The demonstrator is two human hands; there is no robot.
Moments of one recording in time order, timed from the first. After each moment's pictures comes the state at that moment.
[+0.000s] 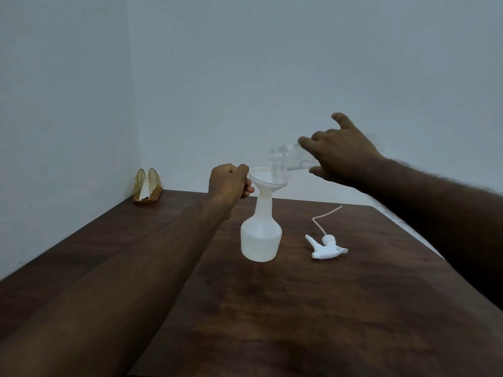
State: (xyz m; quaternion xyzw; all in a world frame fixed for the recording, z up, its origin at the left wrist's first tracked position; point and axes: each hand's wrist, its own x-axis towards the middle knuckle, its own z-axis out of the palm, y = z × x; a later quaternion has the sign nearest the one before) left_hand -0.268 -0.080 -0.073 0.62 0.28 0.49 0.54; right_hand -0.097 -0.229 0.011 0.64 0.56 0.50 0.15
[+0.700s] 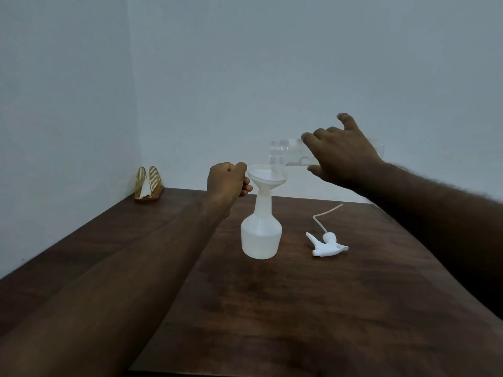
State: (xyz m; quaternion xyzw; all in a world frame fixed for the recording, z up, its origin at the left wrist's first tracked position) left_hand -0.268 -0.075 -0.077 0.62 0.30 0.50 0.52; right_hand -0.107 -0.228 0.002 0.68 0.53 0.49 0.11
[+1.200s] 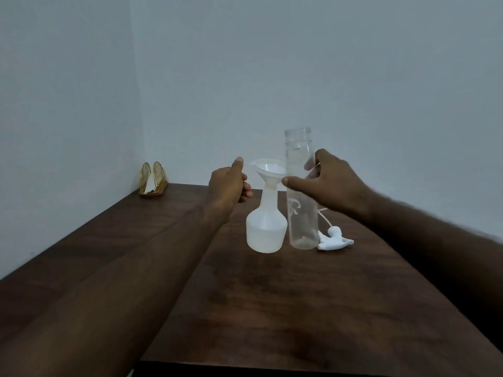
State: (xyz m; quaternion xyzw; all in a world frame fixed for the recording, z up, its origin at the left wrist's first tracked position) left_hand -0.274 -0.075 -0.094 0.60 0.33 0.48 0.55; right_hand -0.154 -0.242 -0.049 0.77 0.51 0.07 -0.37
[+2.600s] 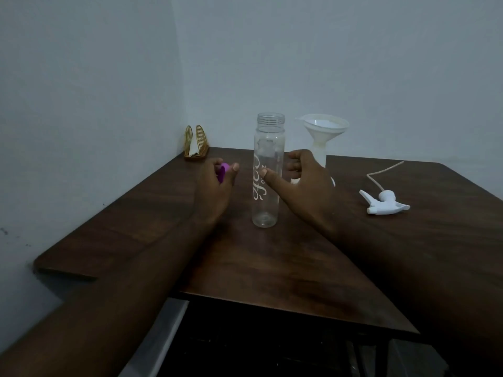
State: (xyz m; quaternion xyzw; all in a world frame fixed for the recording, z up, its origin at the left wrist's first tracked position) left_hand -0.376 -0.037 -0.190 0.72 0.39 0.51 0.28; right_hand -0.254 -0.193 -0.138 0.71 0.51 0.00 -0.49
